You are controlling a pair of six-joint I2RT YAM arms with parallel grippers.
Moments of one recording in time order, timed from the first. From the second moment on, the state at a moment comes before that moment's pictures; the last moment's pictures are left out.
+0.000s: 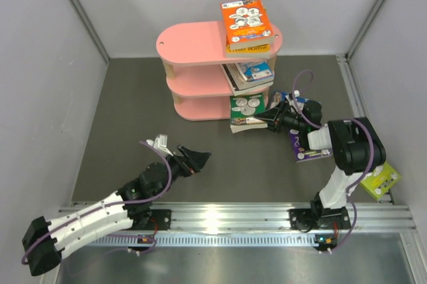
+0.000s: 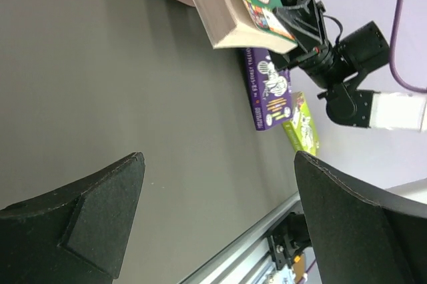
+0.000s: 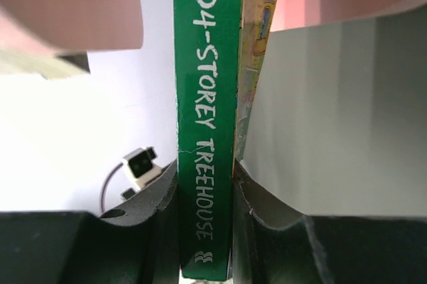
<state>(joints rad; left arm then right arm) -0.96 0.49 0.14 0.20 -0.33 -1.05 0.12 1.69 0.55 0.93 -0.93 1.37</state>
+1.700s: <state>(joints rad) -0.85 0.90 0.23 0.30 -0.08 -0.99 -0.02 1.22 0.90 -0.26 -0.34 0.52</state>
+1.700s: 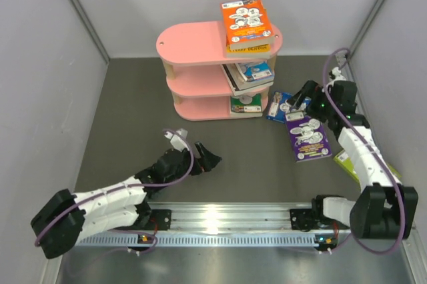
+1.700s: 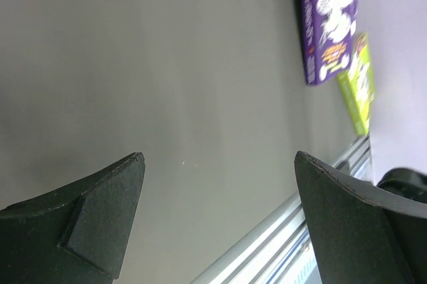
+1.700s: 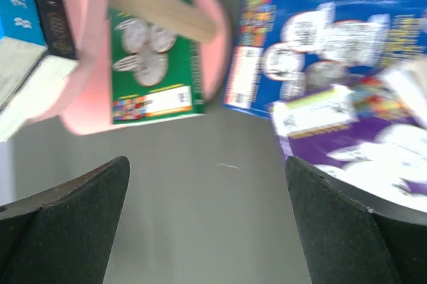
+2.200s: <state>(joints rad) -0.97 1.21 0.33 0.49 0.01 -1.03 -0.27 1.42 0.80 -0.46 -0.06 0.44</state>
